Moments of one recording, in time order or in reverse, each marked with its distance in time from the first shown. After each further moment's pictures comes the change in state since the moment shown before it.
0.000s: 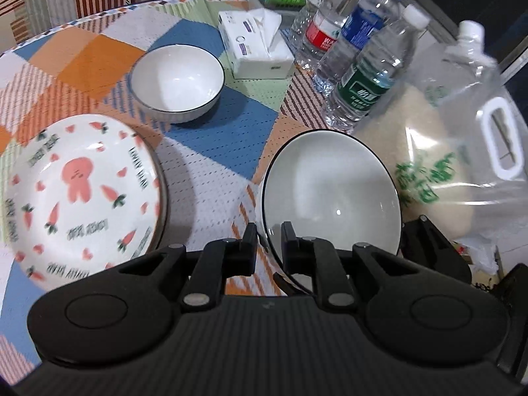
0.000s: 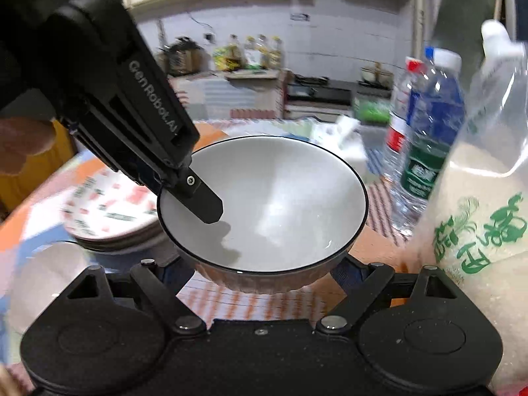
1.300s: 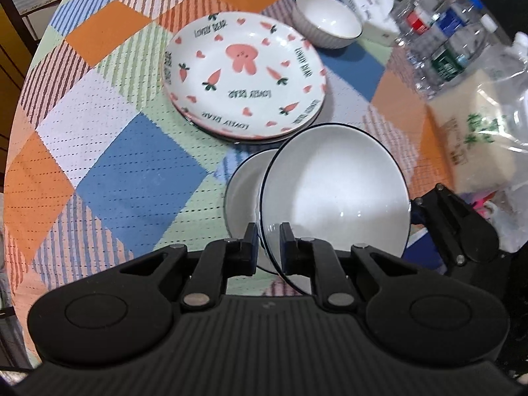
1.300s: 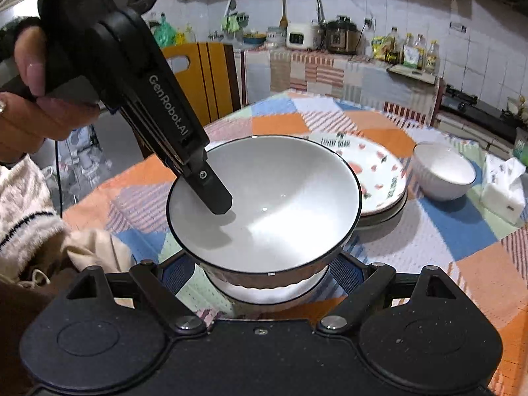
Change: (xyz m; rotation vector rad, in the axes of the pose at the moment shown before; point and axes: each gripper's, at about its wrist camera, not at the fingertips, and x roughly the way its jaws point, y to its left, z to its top) left arm -0.068 0.114 -0.129 -0.205 0.066 0.146; right arm -0.022 0.123 -0.003 -0.291 0.129 0.417
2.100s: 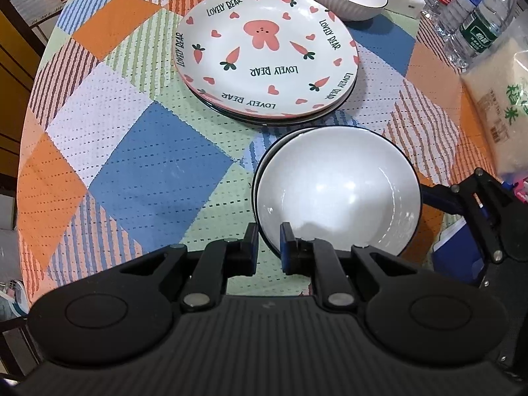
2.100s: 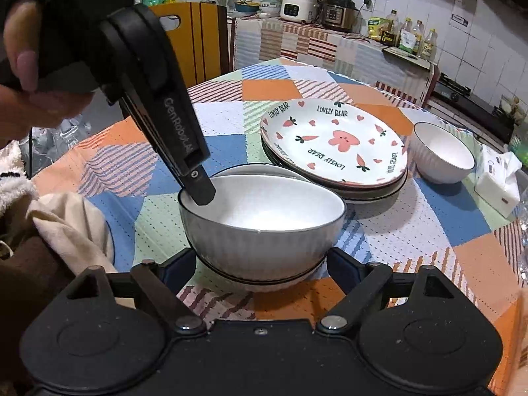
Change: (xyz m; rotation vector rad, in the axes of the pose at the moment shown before) left arm 0.028 0.001 -0.005 0.055 0.037 0.115; right arm 0.019 0.020 -0.008 -0.051 0.101 -0.089
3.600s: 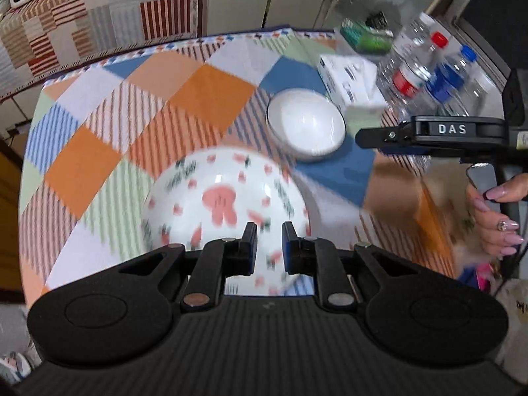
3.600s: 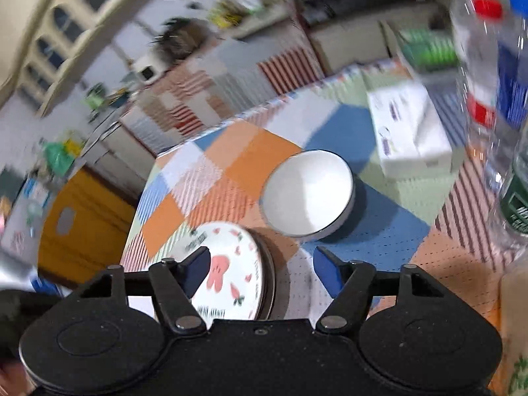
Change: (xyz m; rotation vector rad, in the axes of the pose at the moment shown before) left arm -0.044 -0.032 0.154 0.087 -0.202 -0.087; right arm 0.030 -0.274 0.097 0.815 0.003 0.092
